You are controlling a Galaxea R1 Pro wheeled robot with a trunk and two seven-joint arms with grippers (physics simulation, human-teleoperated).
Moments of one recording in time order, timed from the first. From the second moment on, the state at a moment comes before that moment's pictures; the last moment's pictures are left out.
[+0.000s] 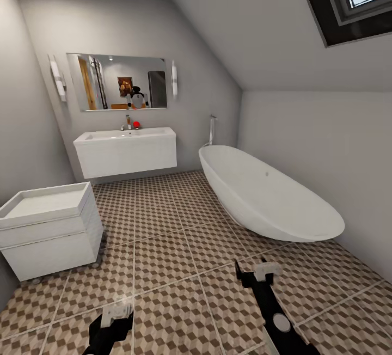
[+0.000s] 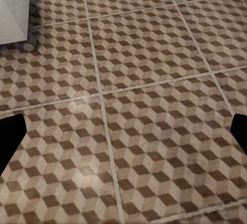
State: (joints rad) left arm -0.13 -0.01 0.05 -0.88 0.00 0.01 0.09; right arm -0.34 0.02 0.11 -0.76 0.05 -0.36 -0.08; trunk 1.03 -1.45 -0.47
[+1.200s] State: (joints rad) left arm -0.13 0.00 0.05 -1.09 0.00 0.12 0.08; right arm -0.34 0.02 0.11 -0.83 0.07 -0.36 -0.09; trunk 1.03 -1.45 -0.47
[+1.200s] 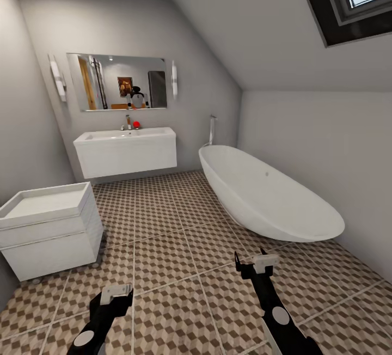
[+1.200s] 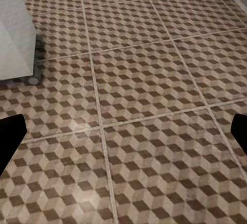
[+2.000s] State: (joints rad) left arm -0.13 0.00 0.05 -1.09 0.00 0.12 0.08; right arm -0.34 0.02 0.11 -0.82 0.07 -0.36 -0.09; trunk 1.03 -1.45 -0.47
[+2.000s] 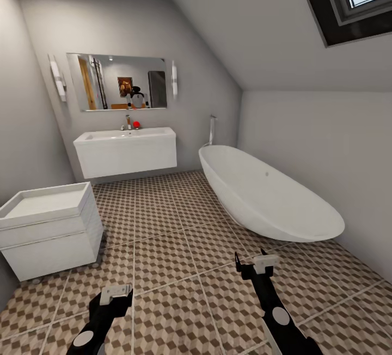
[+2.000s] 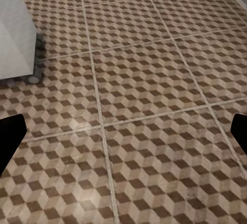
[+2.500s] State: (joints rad) left arm -0.13 0.00 0.05 -1.08 0.01 0.13 0.09; right arm -0.34 0.02 0.10 -0.82 0.07 -0.26 -0.09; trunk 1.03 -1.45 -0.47
